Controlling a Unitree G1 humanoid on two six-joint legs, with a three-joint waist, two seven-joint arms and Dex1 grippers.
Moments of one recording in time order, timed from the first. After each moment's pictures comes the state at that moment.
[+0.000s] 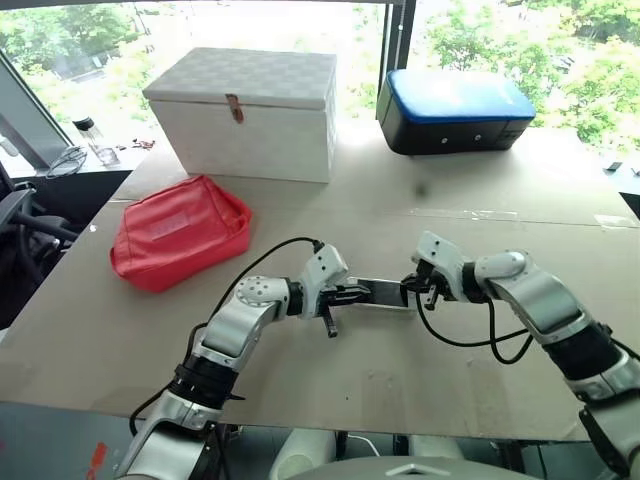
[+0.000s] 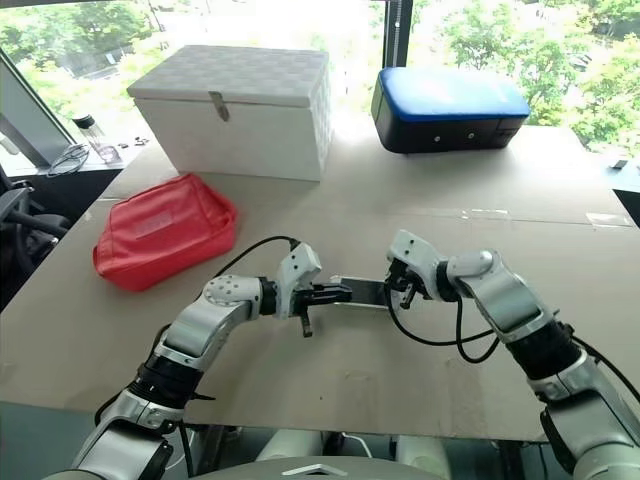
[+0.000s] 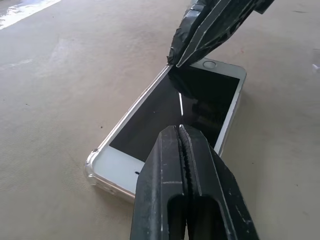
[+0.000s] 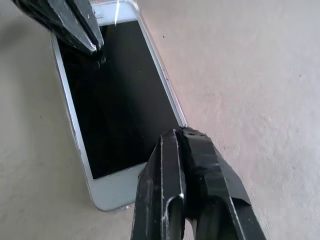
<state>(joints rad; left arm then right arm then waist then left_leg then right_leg) -0.32 0.45 -0.28 -0.02 -0.23 0.45 -0.95 -0.41 -0.56 0.33 -0.12 0.19 0.74 0.89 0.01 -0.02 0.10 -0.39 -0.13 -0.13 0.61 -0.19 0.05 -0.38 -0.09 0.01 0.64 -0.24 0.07</state>
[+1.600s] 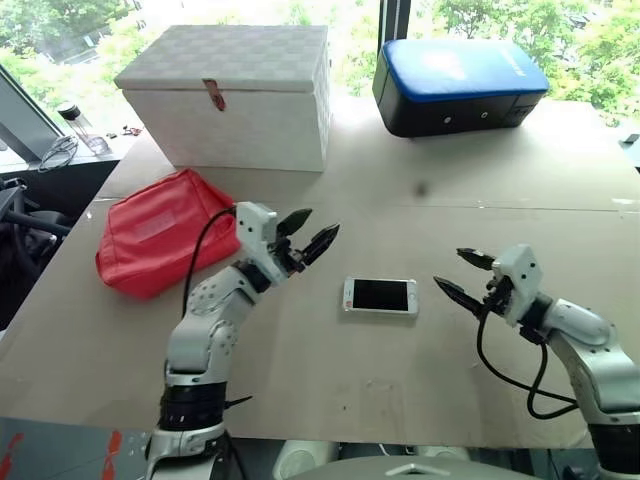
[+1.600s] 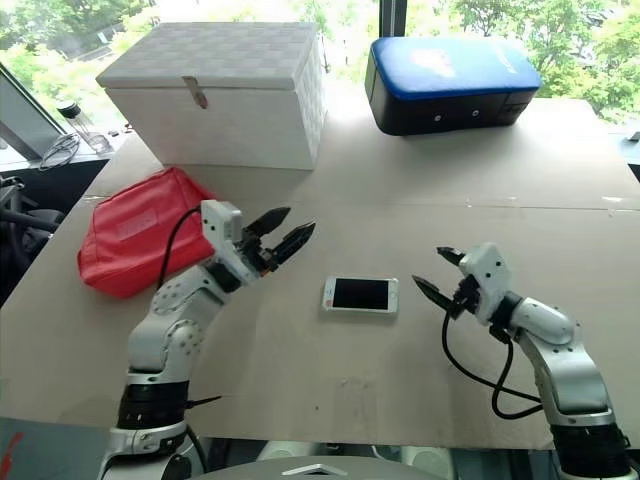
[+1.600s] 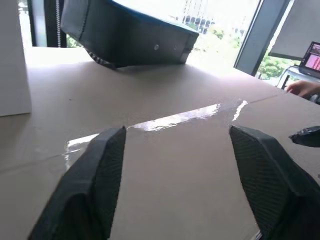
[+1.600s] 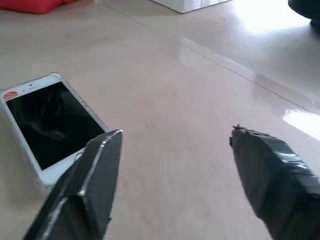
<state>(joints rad) -0.17 0.32 0.13 -0.27 -0.48 0.42 -0.65 0.06 -0.52 -0.11 -0.35 0.30 0.28 0.76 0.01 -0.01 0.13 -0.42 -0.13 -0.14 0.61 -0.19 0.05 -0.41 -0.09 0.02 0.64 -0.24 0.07</state>
